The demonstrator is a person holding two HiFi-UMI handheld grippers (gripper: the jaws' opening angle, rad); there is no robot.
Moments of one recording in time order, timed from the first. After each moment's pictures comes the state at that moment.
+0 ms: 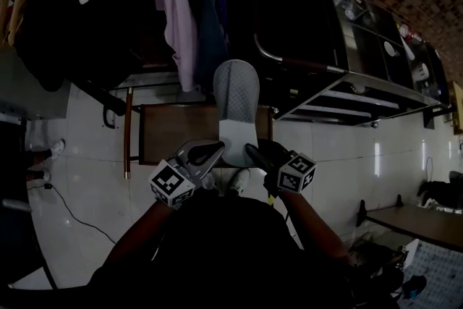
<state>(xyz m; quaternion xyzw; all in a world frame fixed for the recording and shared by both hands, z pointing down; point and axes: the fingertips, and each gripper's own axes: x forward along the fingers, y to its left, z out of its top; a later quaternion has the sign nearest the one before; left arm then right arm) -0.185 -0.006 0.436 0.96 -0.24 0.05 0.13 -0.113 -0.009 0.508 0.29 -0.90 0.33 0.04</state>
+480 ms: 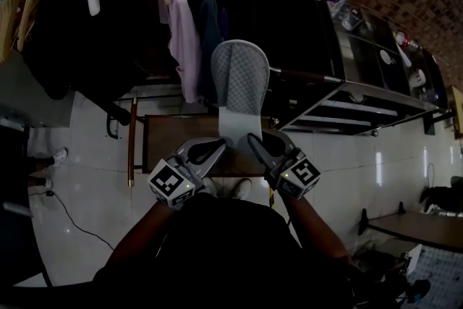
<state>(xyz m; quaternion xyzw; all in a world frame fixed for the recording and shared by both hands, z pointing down) -0.189 -0.026 0.390 0.96 -0.25 0.02 0.09 -0.124 -0.045 0.397 0.33 -0.93 0.14 0.00</state>
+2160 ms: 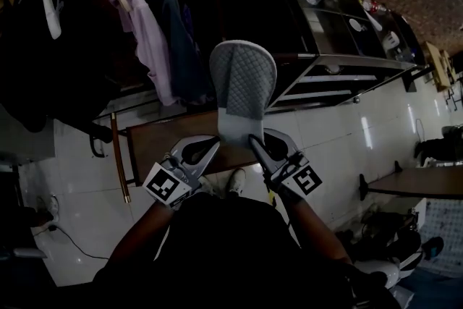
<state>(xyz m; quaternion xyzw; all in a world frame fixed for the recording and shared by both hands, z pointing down) -0.174 -0.019 0.384 0.98 -0.18 -0.01 0.07 -0.095 -0.010 0.375 0.44 -0.89 0.09 -0.01</state>
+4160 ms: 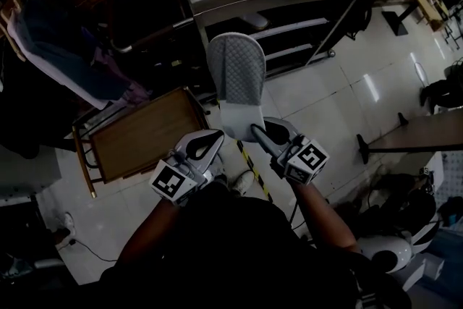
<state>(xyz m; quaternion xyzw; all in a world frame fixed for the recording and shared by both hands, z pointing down) 0.157 0.152 0.390 0.99 -0.10 0.05 0.05 0.241 0.162 0.429 0.48 -0.86 0.16 -0.06</state>
